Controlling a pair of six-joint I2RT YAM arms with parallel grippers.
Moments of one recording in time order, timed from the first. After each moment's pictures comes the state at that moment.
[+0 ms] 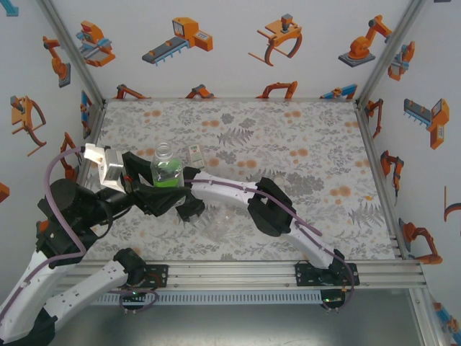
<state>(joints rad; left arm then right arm) -0.77 0.56 1.02 -0.21 0.41 -0.25 1.16 2.42 2.09 -1.03 0.06 0.53</state>
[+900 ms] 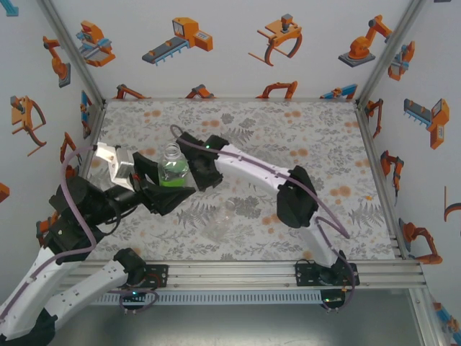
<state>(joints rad) -0.77 0.58 0.97 -0.19 0.41 -0.25 0.99 2.18 2.04 -1.12 0.14 0.47</state>
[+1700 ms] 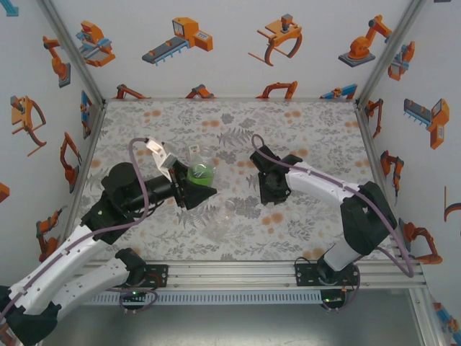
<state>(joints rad) -0.77 0.74 0.79 -0.09 0.43 -0.28 0.68 1.58 1.05 -0.79 0.11 0.56</state>
